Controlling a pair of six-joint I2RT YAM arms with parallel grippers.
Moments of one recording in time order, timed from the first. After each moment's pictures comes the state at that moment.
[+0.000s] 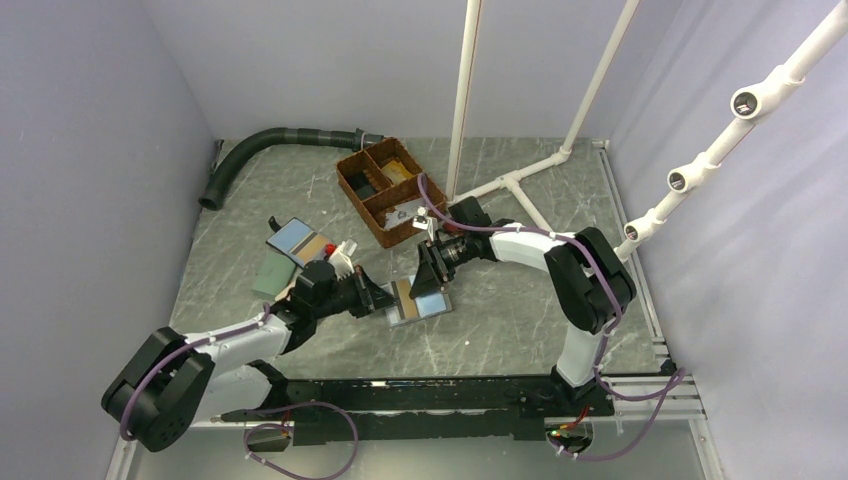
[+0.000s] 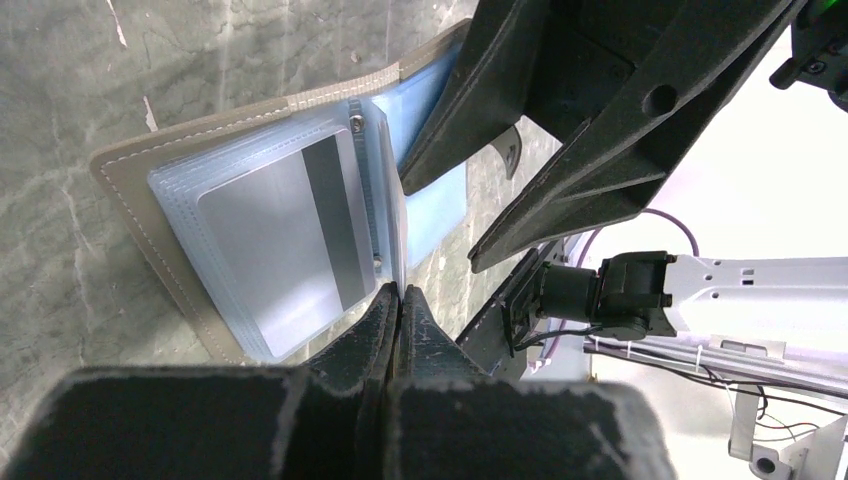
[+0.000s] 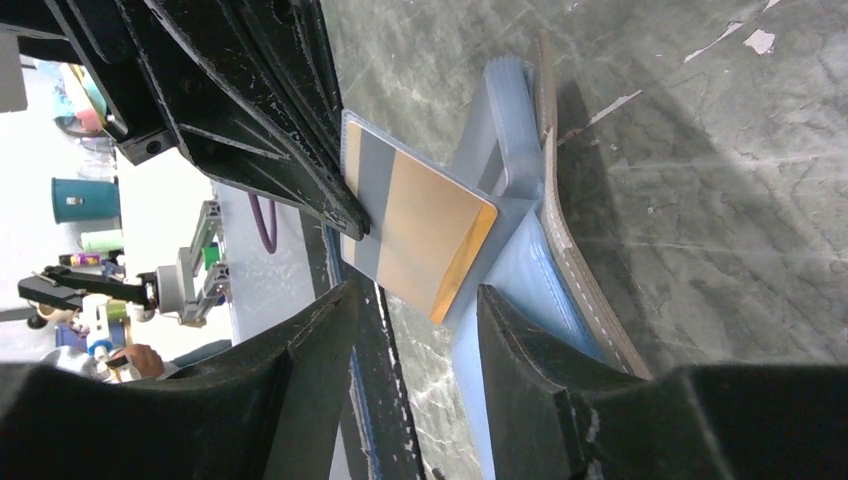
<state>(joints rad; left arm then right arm) -0.60 1.15 0.28 0.46 0.40 -0.99 0.56 1.81 1.04 -0.22 -1.06 0.14</state>
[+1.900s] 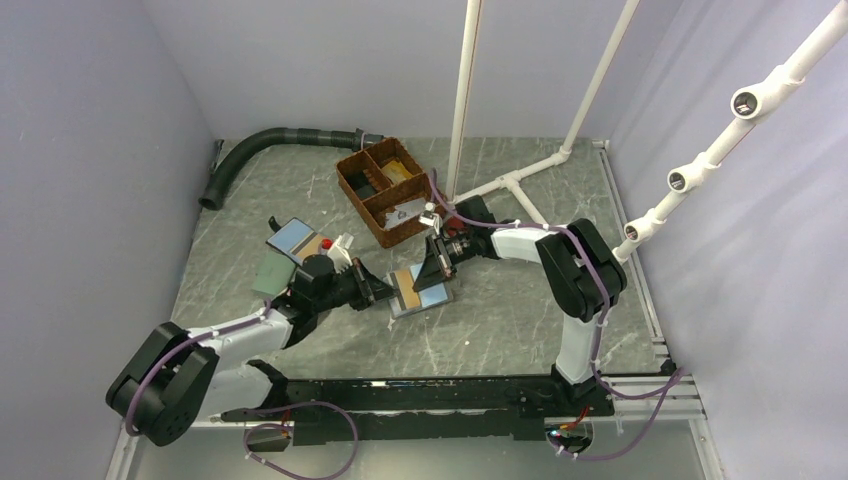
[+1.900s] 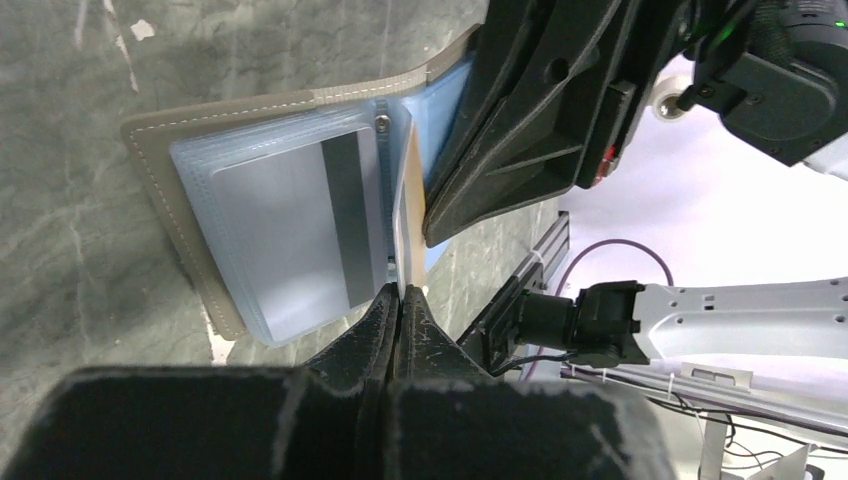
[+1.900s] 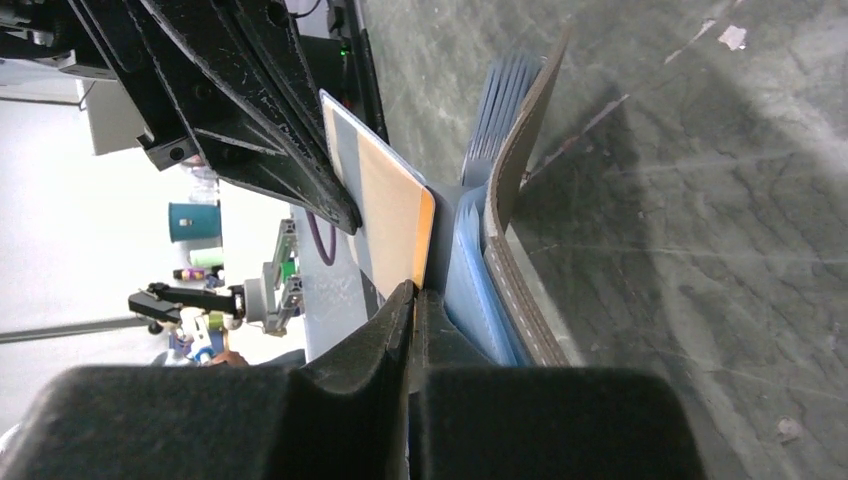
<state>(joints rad) -0.57 1.17 0.30 0.49 0.39 -1.04 0.51 1.90 1.03 -0.07 -1.20 0.32</state>
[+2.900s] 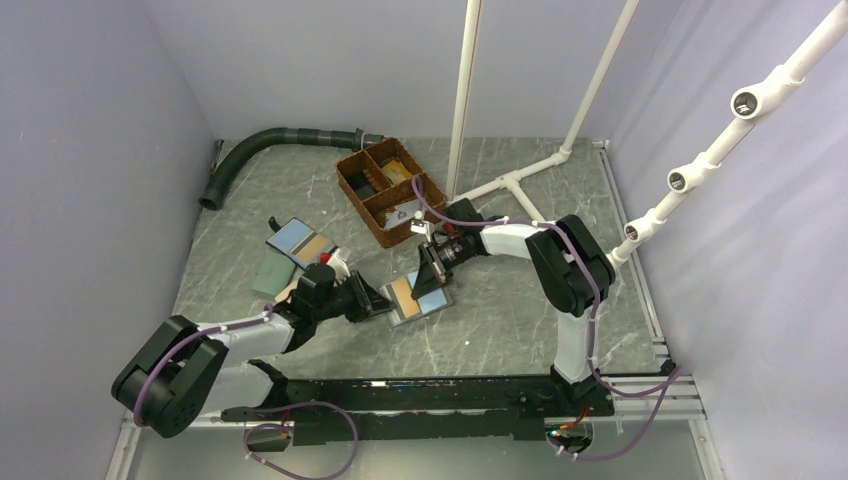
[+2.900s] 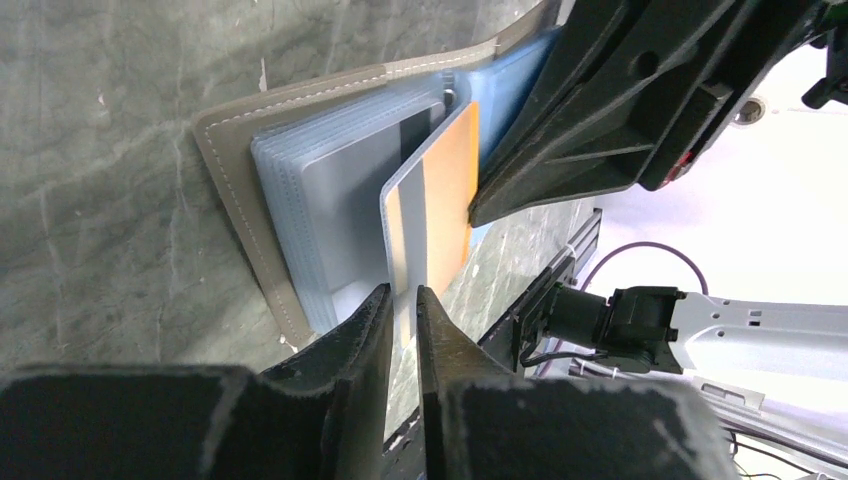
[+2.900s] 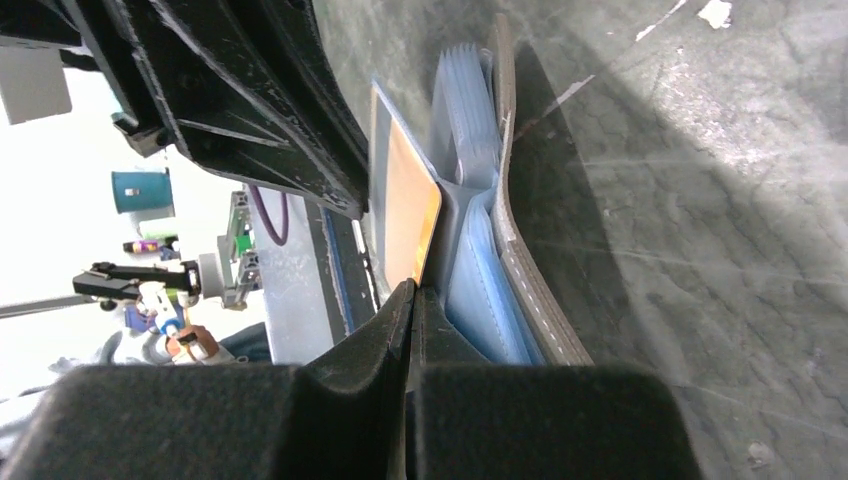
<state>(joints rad) -0.56 1.22 0.24 0.46 0.38 -1.07 0.54 1.96 1.12 -0.28 -1.12 0.12</state>
